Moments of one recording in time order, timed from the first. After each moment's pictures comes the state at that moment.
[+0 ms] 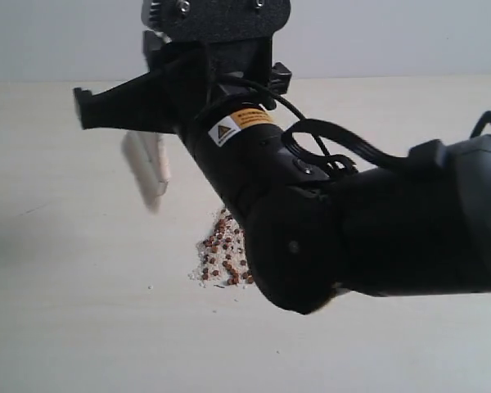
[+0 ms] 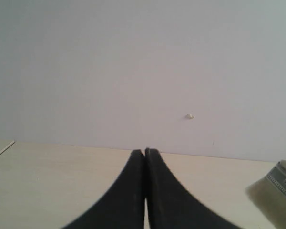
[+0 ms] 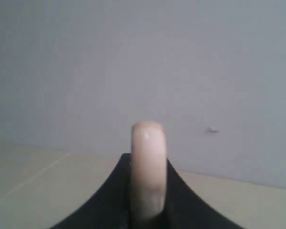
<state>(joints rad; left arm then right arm) -0.44 0.00 -0.06 -1.74 -0.24 1.64 1.09 1.72 -0.89 0.69 -0.93 -0.30</state>
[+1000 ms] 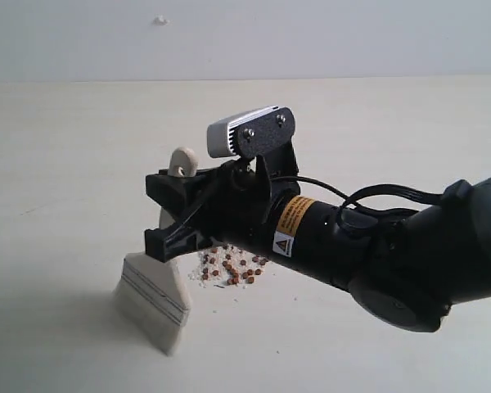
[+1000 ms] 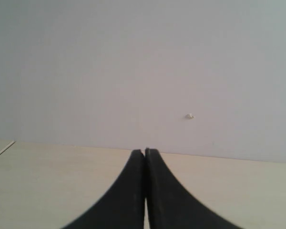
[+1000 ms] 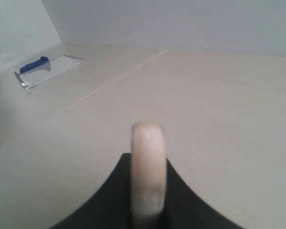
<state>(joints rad) -0.44 0.00 -0.06 -1.74 -0.24 1.64 0.86 1.81 -0.62 -0.16 -0.92 0.46</state>
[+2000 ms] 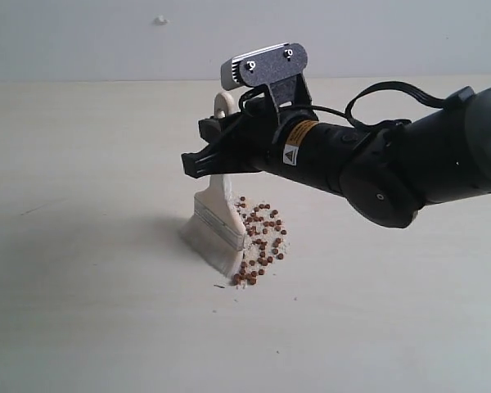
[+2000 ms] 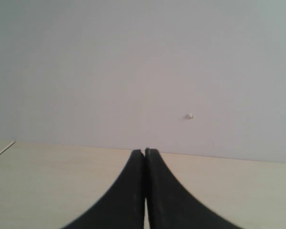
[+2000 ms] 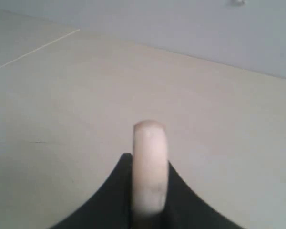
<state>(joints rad) -0.44 0.00 -0.06 -1.74 -0.24 1.64 0.68 1.83 -0.83 -0.15 -0.56 0.28</state>
